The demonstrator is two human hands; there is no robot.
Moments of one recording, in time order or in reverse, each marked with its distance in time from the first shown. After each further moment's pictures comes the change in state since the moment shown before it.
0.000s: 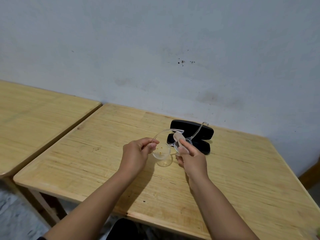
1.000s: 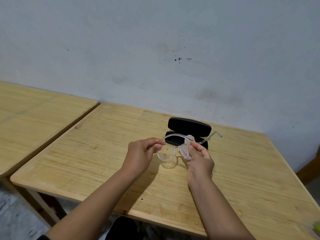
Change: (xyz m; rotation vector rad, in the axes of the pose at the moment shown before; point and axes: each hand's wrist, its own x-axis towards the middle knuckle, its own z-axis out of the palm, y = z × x) left_hand -0.005 0.006 0.010 0.049 -0.107 0.101; right_hand 0.003 0.002 -0.002 0.515 0.358 0.122
